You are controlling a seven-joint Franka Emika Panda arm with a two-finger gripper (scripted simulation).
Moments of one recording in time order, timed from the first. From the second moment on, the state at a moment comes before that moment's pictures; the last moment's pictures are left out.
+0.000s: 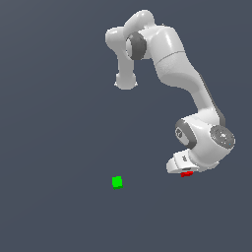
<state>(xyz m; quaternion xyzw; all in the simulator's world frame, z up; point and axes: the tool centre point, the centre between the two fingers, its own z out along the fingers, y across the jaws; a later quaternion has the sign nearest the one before) 0.098 0.274 0.019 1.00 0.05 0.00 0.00</state>
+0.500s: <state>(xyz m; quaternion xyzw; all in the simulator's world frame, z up) 0.097 0.274 0.024 1.00 0.05 0.00 0.00</state>
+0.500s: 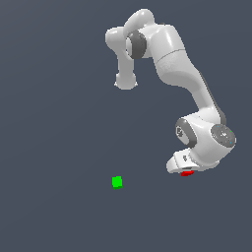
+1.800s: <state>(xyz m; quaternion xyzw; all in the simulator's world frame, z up) 0.098 0.272 0.119 1.00 0.05 0.00 0.00</state>
